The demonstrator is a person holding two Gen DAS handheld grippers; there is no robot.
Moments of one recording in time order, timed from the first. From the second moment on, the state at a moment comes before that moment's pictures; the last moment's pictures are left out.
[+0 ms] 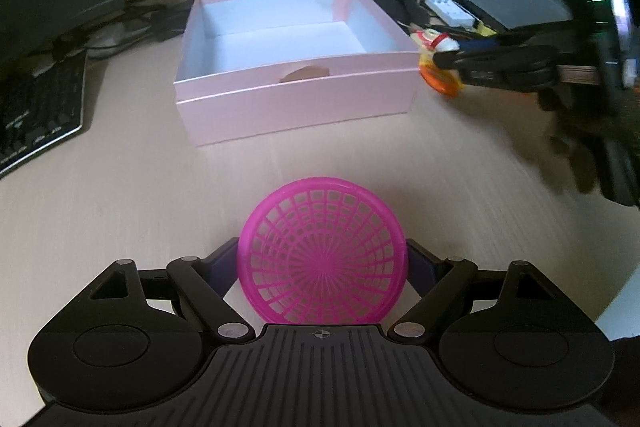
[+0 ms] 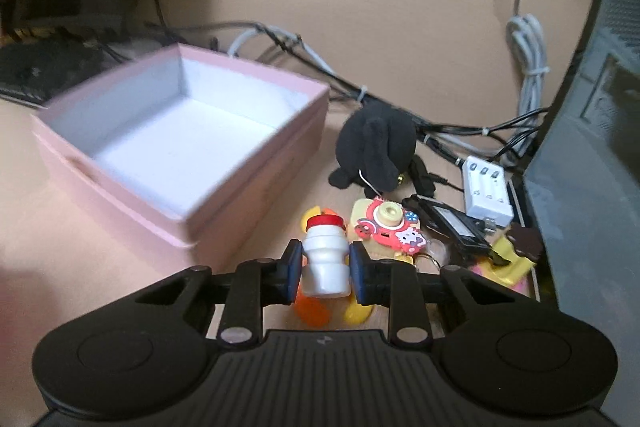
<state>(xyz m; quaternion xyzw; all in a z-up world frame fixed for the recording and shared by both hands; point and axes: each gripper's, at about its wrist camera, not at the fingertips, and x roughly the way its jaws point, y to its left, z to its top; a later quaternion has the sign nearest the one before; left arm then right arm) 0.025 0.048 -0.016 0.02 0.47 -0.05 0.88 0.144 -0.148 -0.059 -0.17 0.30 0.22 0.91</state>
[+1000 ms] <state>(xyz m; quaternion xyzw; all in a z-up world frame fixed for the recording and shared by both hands) 0.001 0.056 0.005 0.05 0.41 -0.09 0.91 -0.007 -0.135 -0.018 -0.15 0.30 0.28 0.90</state>
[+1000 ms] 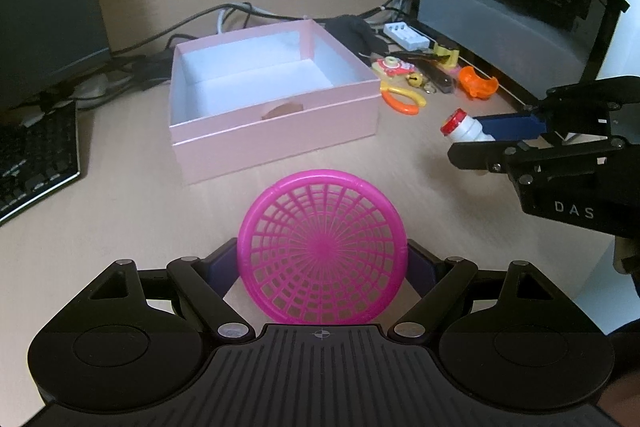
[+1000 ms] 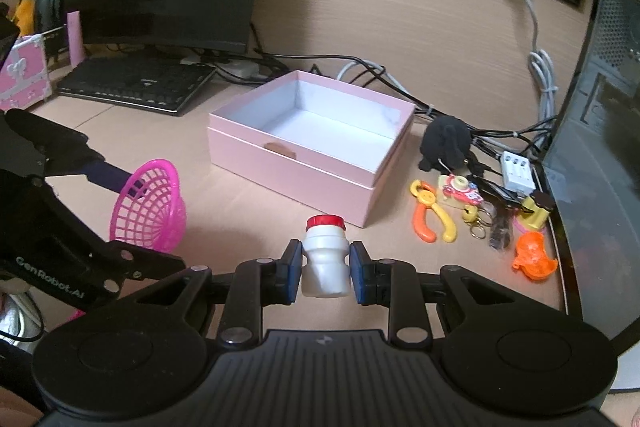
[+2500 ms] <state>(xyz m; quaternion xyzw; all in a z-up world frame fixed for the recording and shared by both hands) 0.259 0.107 0.036 -0.01 0.39 -0.10 0.91 0.236 -0.097 -0.008 0.04 0.32 0.30 0.90</state>
